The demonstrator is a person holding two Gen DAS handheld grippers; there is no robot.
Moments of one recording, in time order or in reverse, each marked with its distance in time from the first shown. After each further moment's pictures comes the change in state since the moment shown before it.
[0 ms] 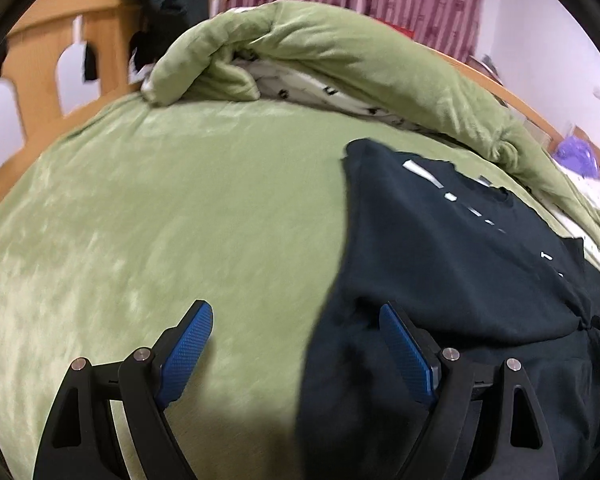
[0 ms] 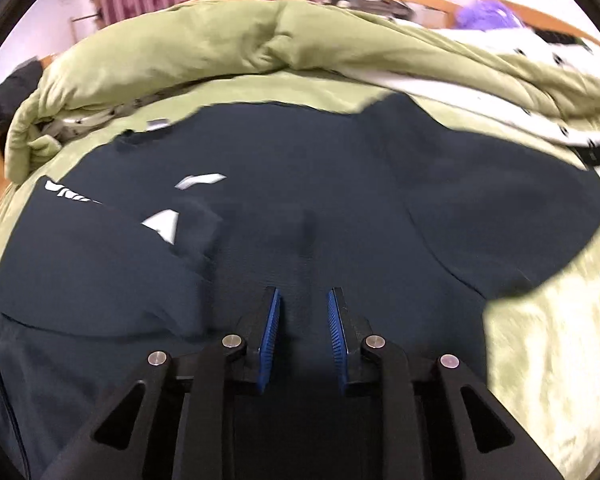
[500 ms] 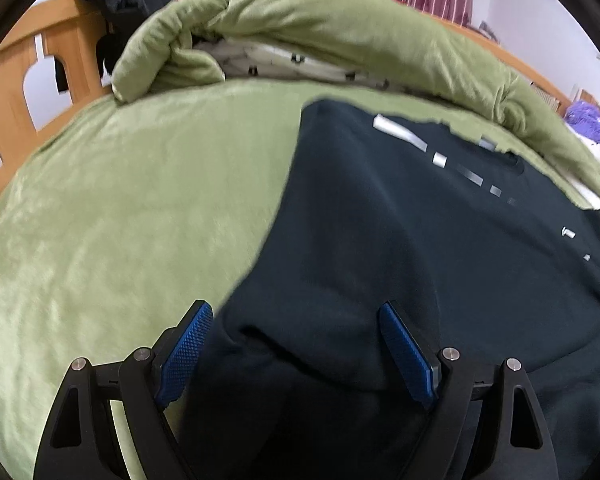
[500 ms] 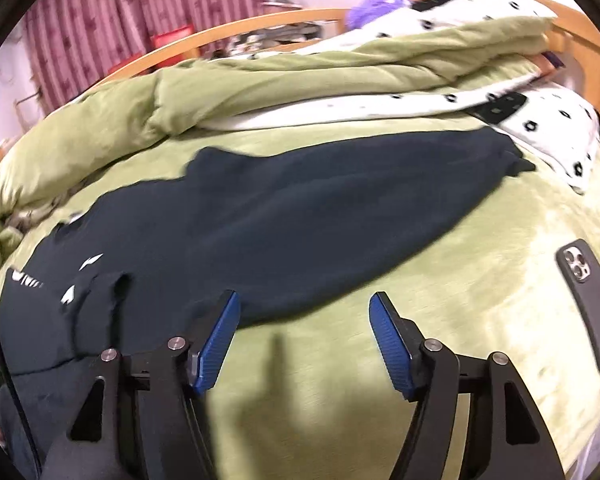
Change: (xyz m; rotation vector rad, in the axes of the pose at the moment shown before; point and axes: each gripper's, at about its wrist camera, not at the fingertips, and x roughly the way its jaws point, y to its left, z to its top) left arm 0.057 -0.057 -0.011 0.034 0.092 0.057; right arm -0.037 -0.172 -0.003 0.242 -0.120 -0.091
